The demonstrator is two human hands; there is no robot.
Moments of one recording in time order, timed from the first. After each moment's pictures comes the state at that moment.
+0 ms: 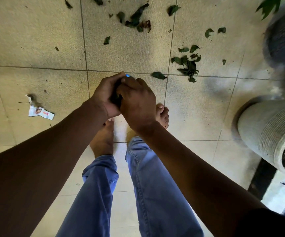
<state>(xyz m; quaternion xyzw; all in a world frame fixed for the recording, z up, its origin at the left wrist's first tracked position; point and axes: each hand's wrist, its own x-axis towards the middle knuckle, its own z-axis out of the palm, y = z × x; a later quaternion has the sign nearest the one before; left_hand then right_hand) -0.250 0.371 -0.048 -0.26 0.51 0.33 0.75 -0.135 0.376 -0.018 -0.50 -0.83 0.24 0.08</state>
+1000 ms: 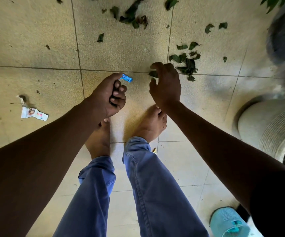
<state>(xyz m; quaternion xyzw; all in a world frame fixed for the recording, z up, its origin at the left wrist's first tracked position) -0.235 0.379 -0.065 -0.30 0.53 0.32 0.73 -0.055 0.439 -0.092 -0.60 -0.75 0.27 -0.01</state>
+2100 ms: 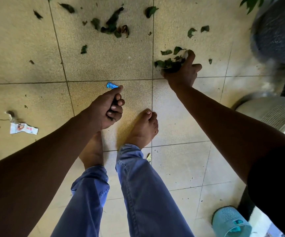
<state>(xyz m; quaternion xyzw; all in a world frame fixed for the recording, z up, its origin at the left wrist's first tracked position) -0.206 0.391 -0.069 -0.26 0.54 0.24 0.77 0.015 0.516 -0.128 -0.80 -0.52 0.31 0.00</state>
